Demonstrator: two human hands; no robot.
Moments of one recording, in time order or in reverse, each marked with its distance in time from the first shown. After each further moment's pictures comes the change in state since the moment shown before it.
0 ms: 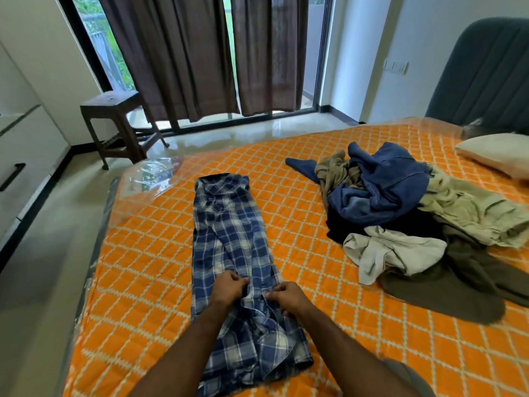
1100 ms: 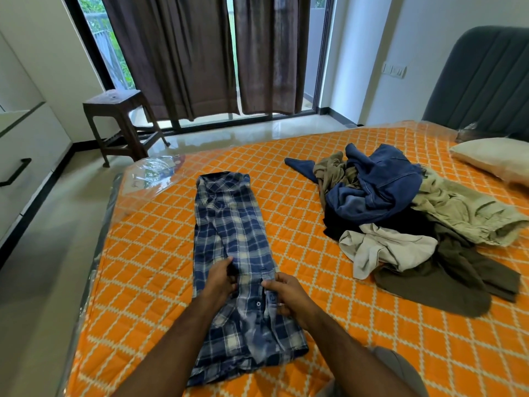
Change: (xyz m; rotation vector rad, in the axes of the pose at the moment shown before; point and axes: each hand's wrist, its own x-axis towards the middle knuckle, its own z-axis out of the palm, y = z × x) left_hand -0.022 0.012 -0.023 -0.839 -0.112 -0.206; right_hand -0.055 -0.016 -0.002 0.321 -0.079 -0.081
